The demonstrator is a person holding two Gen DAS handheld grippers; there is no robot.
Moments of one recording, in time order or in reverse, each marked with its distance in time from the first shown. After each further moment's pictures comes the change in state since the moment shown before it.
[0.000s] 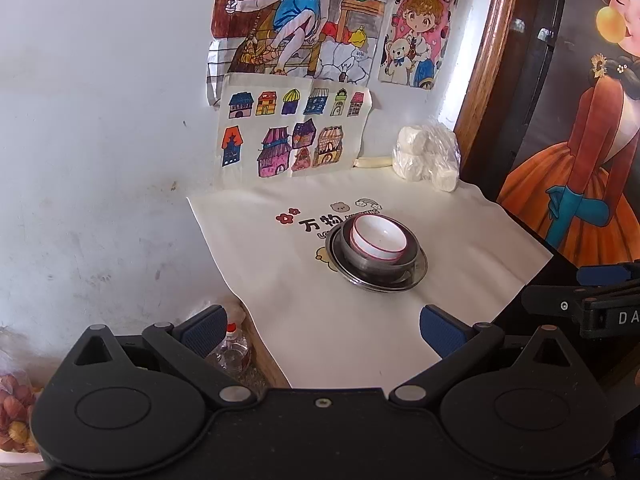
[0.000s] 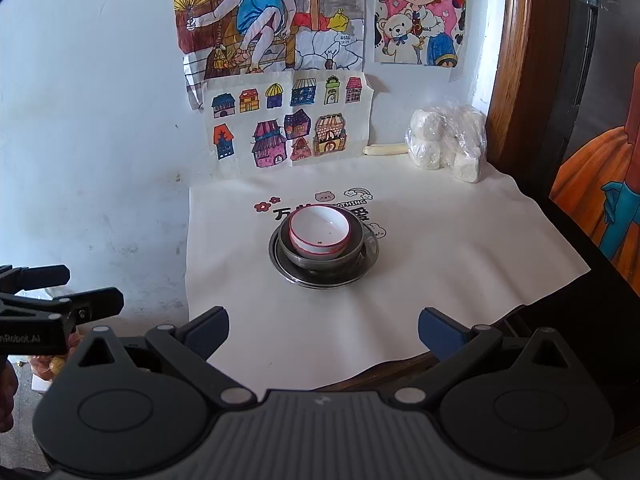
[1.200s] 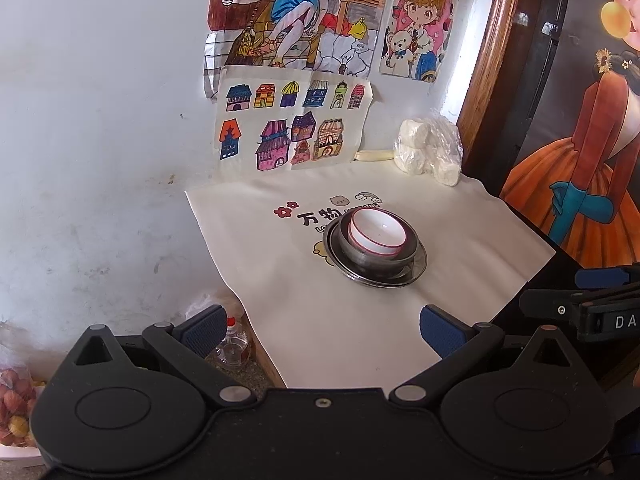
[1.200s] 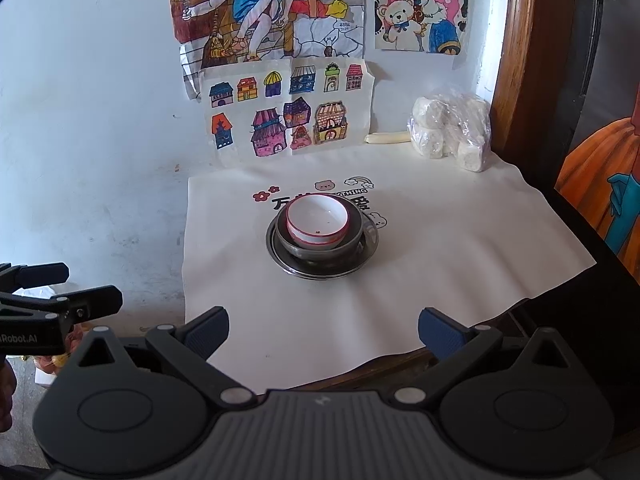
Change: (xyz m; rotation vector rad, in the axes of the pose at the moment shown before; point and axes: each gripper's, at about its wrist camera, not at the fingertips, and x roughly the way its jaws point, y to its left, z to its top) left arm 0.006 -0.006 -0.001 0.003 0.022 0.009; right arm 0.010 -0.010 0.000 0.004 0.033 0.018
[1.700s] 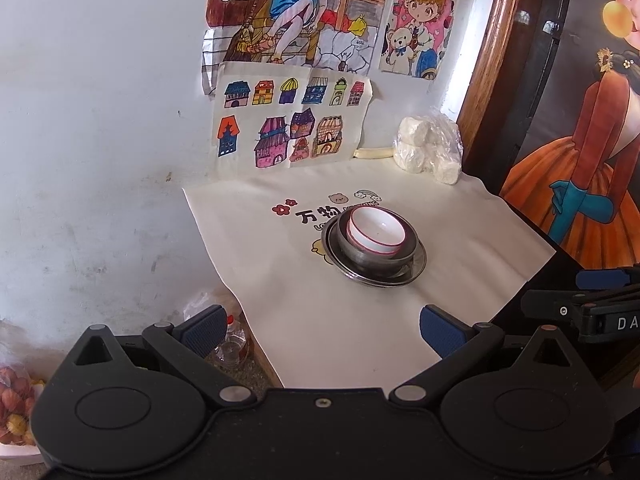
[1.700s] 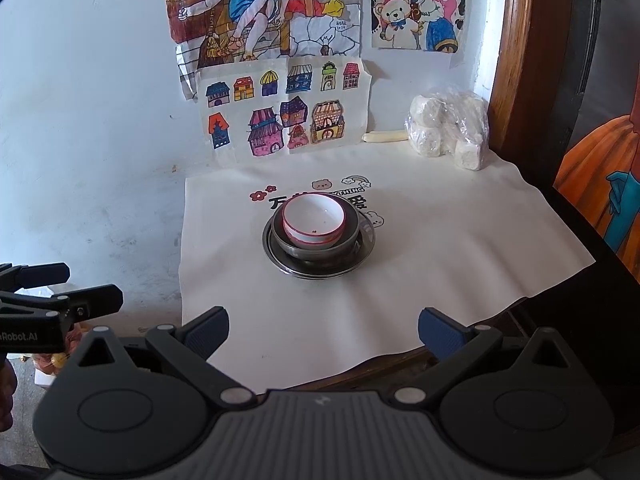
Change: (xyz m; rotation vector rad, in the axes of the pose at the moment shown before) left arm 0.004 -0.002 0.001 -0.005 0.010 -0.002; right arm 0.002 -0.003 0.000 0.005 0.002 -0.004
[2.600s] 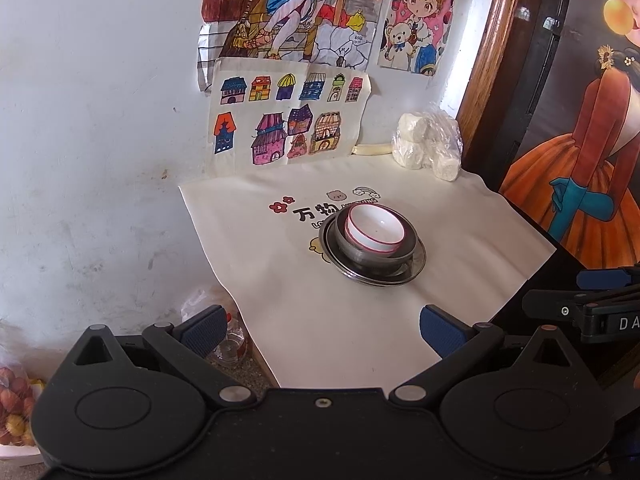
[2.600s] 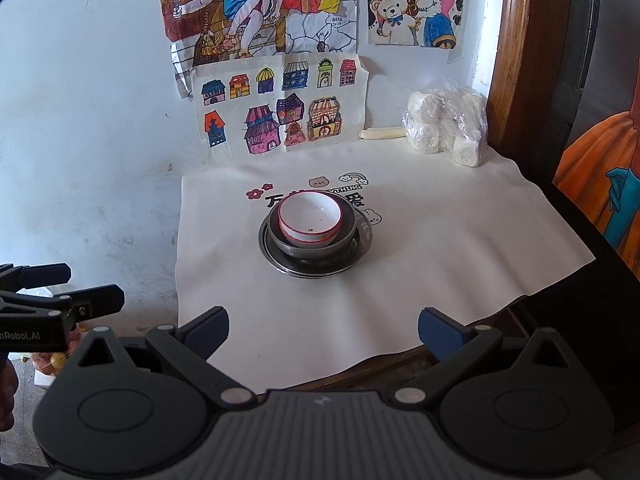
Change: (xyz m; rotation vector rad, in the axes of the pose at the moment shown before) left arm 0.007 -0.001 0.002 0.002 0.012 -0.005; right arm 0.003 -0.002 0.000 0.008 0.009 -0.004
